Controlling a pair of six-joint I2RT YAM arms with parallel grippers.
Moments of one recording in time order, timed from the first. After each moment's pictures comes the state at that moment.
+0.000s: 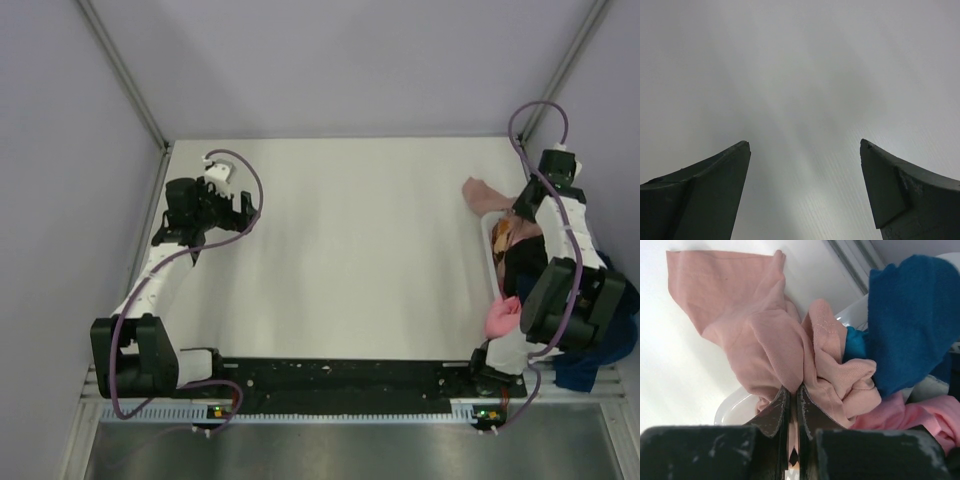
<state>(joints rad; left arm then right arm) 0.02 1.26 0.88 -0.09 0.48 0.15 -0.31 1.54 1.22 -0.54 0.17 0.28</state>
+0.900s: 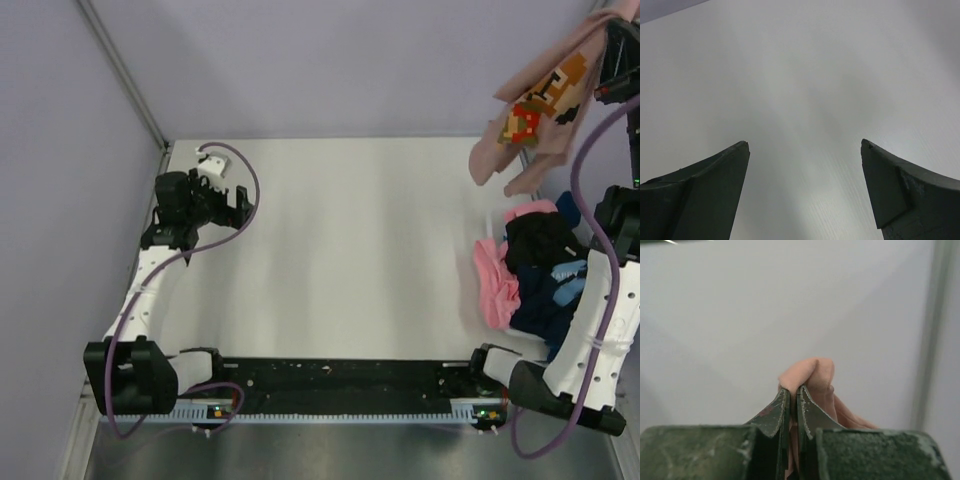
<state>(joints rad) 0.02 1.18 0.96 -0.23 0.47 0.18 -0.31 1.14 1.85 -0.14 -0.28 0.24</state>
